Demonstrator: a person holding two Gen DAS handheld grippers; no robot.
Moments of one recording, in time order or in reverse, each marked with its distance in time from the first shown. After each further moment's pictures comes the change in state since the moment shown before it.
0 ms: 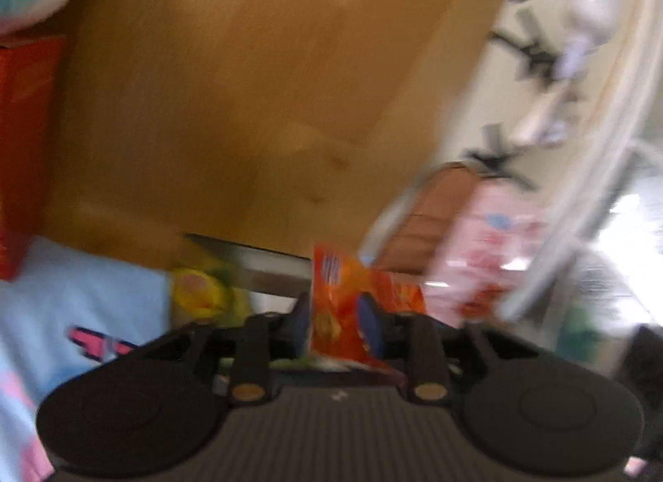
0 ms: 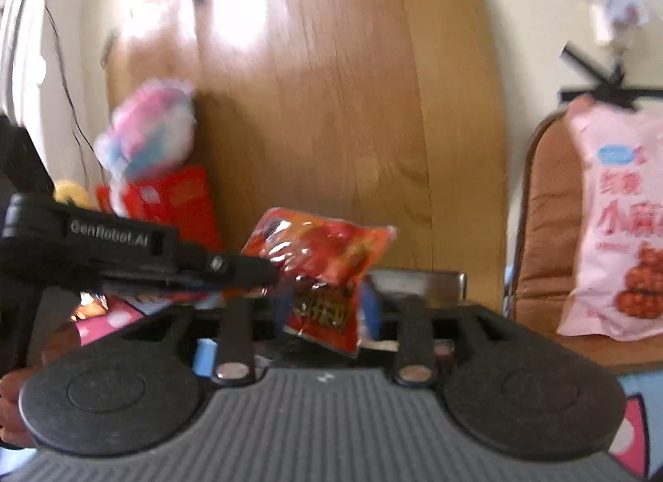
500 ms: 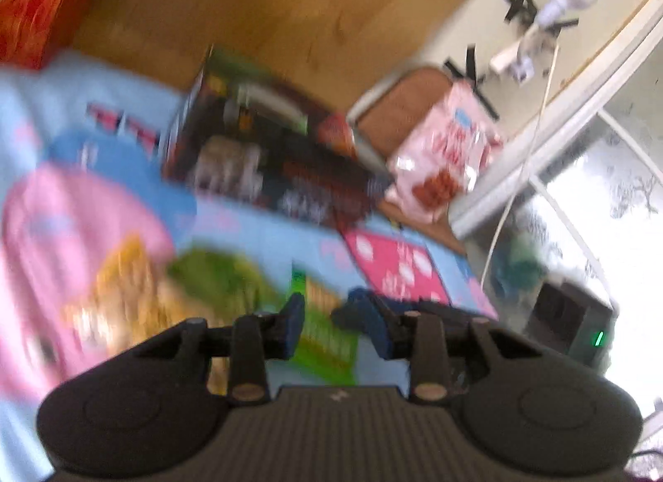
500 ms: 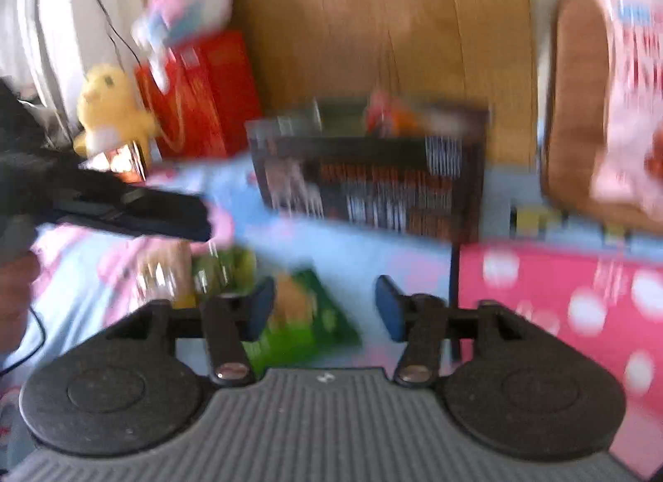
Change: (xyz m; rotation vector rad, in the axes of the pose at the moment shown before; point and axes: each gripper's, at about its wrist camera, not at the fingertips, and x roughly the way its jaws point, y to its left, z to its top) left arm -0.065 0.018 -0.118 -0.163 0.226 -0.202; right arm -0.033 -0.001 -0.084 0.026 0.302 0.135
